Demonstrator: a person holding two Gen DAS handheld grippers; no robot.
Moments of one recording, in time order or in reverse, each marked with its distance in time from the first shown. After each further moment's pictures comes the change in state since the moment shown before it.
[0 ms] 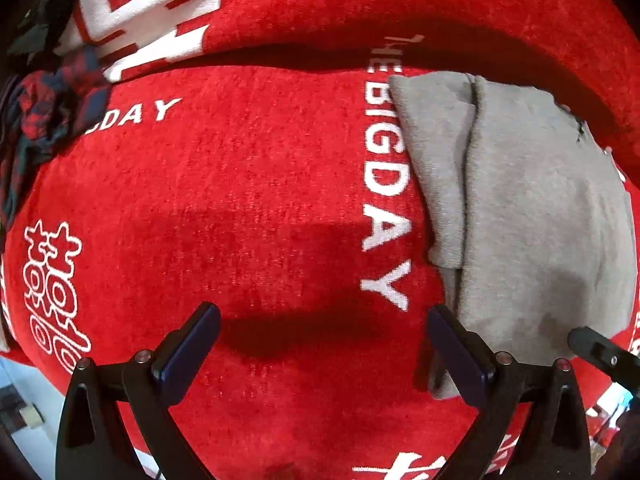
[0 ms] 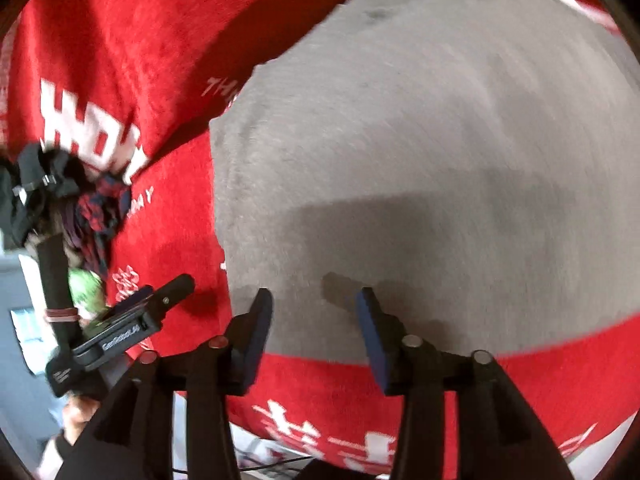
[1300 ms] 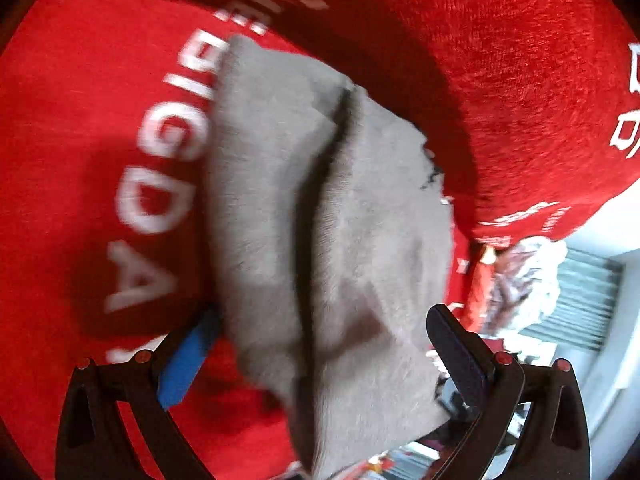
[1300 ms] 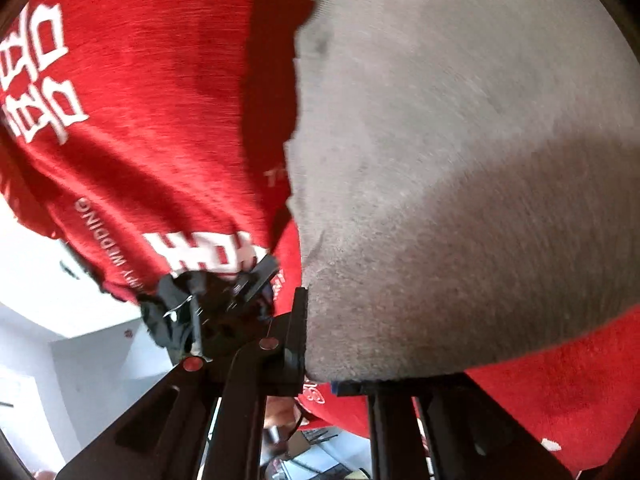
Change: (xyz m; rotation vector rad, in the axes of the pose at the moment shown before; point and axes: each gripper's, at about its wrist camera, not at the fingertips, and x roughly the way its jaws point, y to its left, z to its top) left arm 0.067 -0.065 0.077 -0.223 0.213 -0.879; right arm -0.006 -0.055 0.003 0.375 -0.126 0.603
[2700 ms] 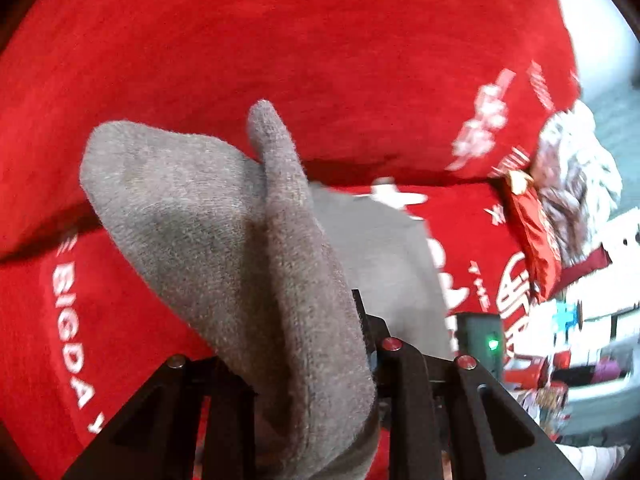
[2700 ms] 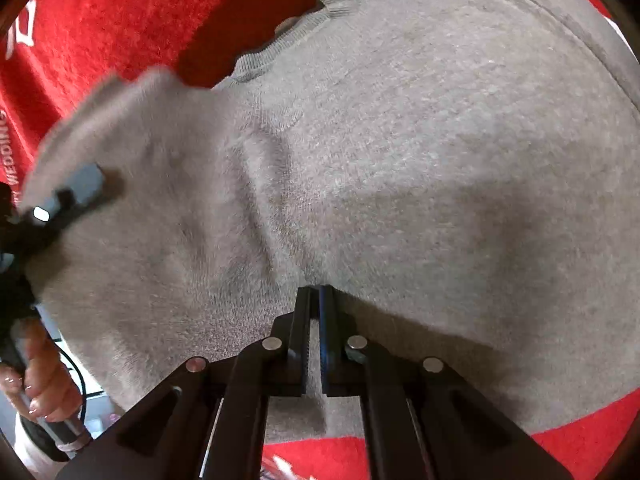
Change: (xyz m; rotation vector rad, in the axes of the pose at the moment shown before) left arm 0.071 -0.250 -0.060 0.631 -0.163 0.357; right arm -0.039 -0.010 0.070 -0.348 0.099 -0.475
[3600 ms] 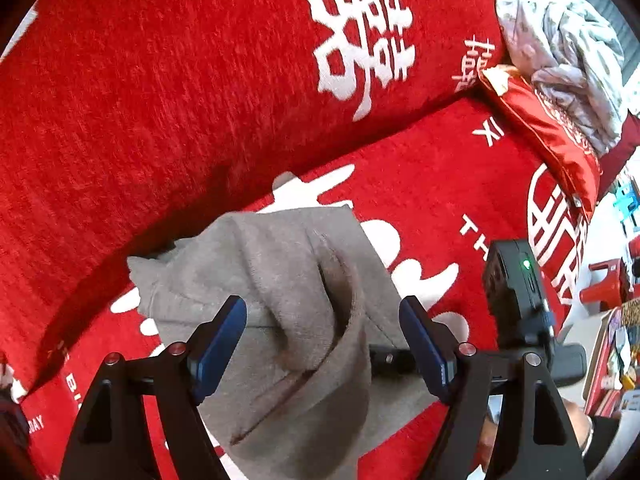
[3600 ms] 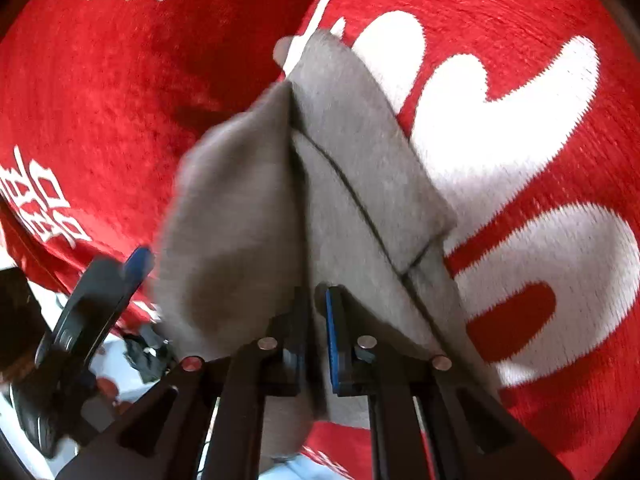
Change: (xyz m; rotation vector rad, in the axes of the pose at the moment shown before) left arm 0.073 -0.169 0.016 0.376 0.050 0.237; right arm -0.097 -0.179 0.020 0.383 -0.167 0.352
